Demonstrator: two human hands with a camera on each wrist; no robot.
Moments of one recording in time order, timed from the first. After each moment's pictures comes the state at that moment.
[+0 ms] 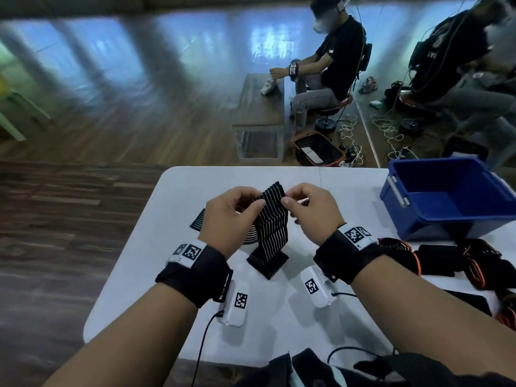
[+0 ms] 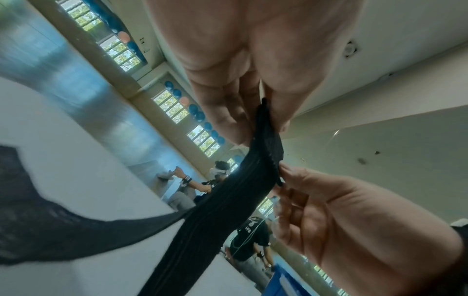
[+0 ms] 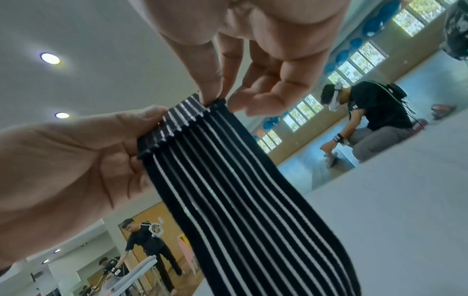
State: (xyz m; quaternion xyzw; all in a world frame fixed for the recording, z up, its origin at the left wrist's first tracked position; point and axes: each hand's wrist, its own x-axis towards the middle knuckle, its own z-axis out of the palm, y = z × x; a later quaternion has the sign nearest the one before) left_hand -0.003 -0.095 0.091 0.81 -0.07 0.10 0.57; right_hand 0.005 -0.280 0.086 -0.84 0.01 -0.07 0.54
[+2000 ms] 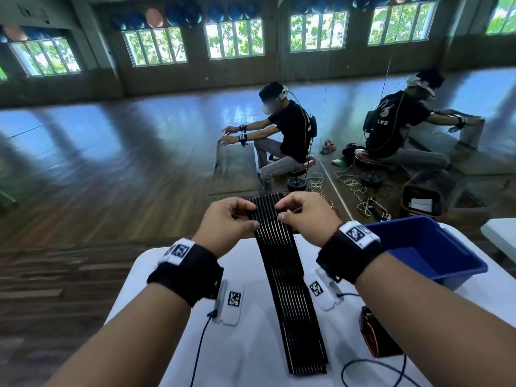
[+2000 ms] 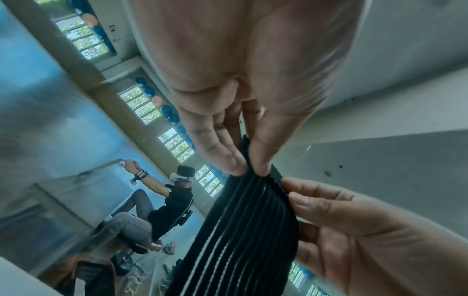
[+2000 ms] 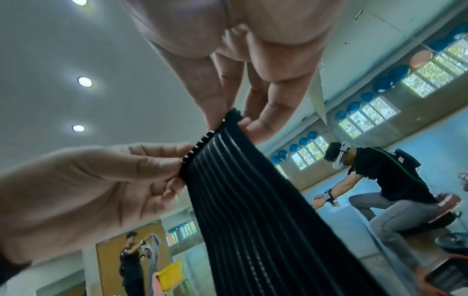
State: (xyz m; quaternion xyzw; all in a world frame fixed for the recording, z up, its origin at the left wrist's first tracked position) left_hand 0.113 -0.138 0.194 0.80 -0.14 0.00 0.59; right_hand 0.081 -0.335 0.199 -0.85 -0.02 -0.11 0.51
